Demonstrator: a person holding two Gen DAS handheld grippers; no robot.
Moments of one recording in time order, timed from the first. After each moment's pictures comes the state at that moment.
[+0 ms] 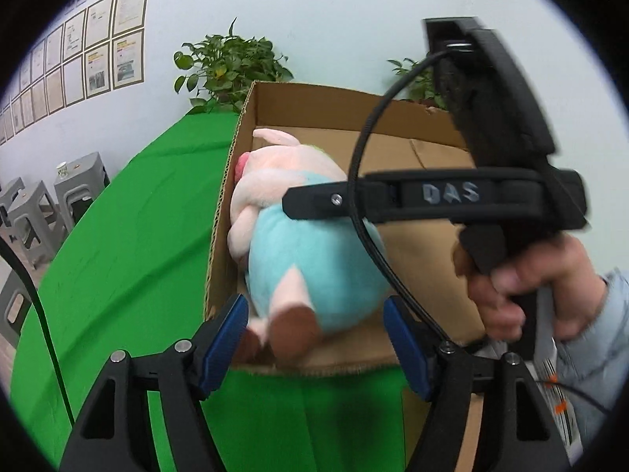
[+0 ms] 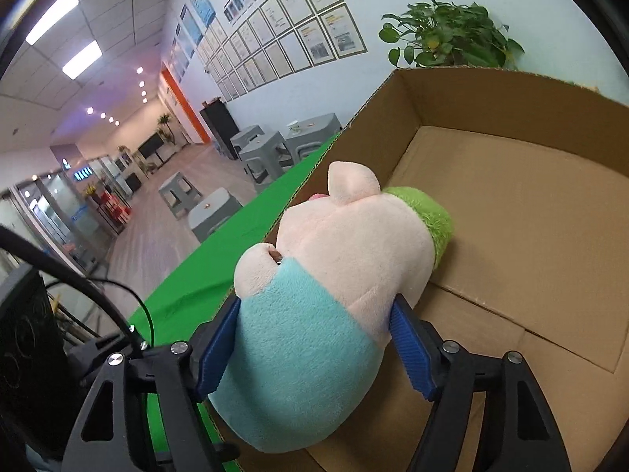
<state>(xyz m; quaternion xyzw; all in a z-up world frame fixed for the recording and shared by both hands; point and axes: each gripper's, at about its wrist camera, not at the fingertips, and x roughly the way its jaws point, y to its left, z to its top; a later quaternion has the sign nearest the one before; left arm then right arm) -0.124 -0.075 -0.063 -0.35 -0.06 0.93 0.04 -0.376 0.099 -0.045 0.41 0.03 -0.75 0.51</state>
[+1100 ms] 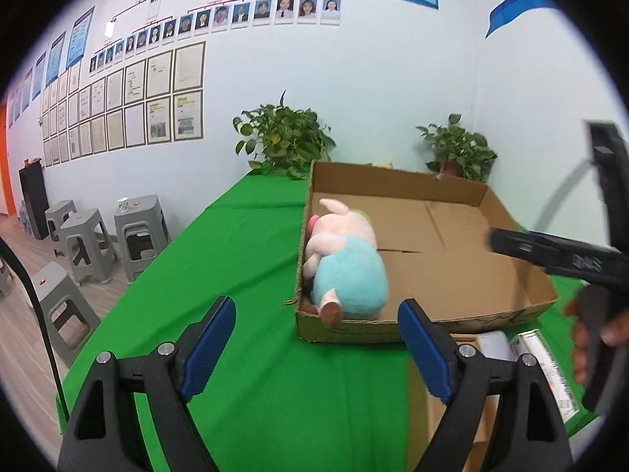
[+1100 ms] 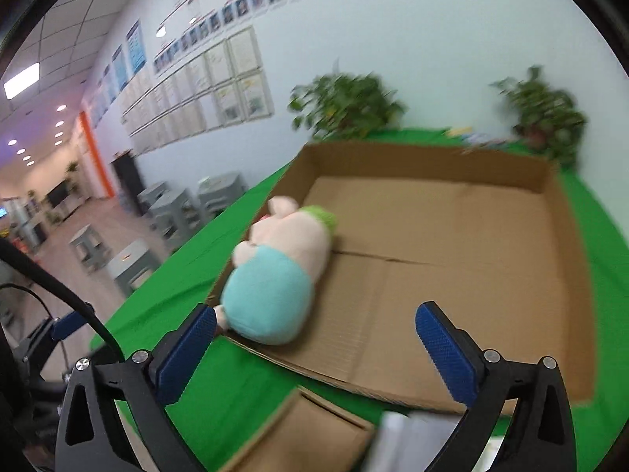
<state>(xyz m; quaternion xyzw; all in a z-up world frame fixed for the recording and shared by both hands) -0.010 -0.100 -0.013 -0.23 -0.05 0.97 -0.05 -0.164 0.240 0.040 0.29 0.02 -0.92 0.28</state>
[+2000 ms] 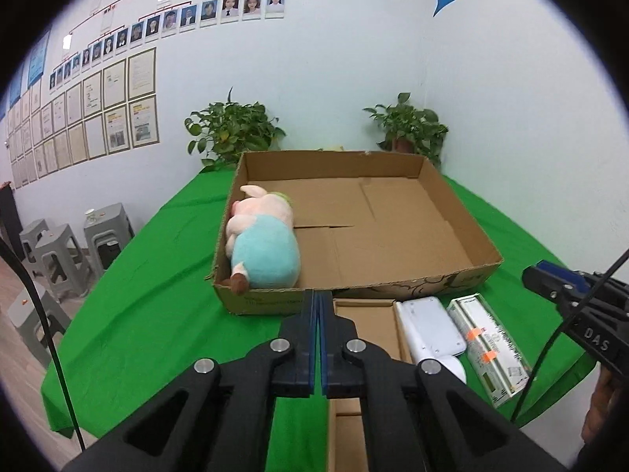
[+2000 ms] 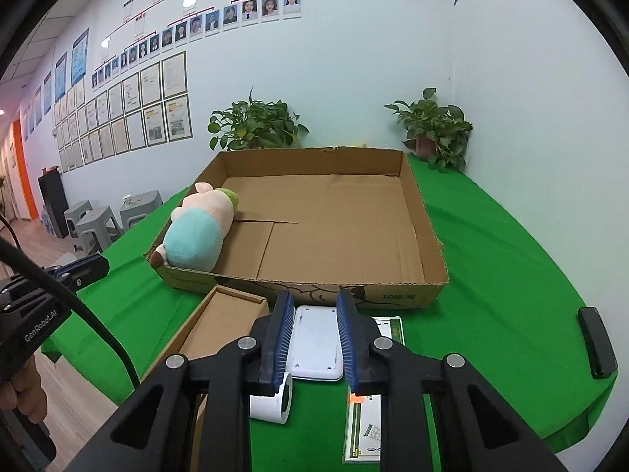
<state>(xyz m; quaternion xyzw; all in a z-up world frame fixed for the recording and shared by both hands) -0.004 -0.030 -0.020 -0.25 -0.01 0.97 0.02 -0.023 0.358 0.028 0.27 0.04 -0.95 0.15</state>
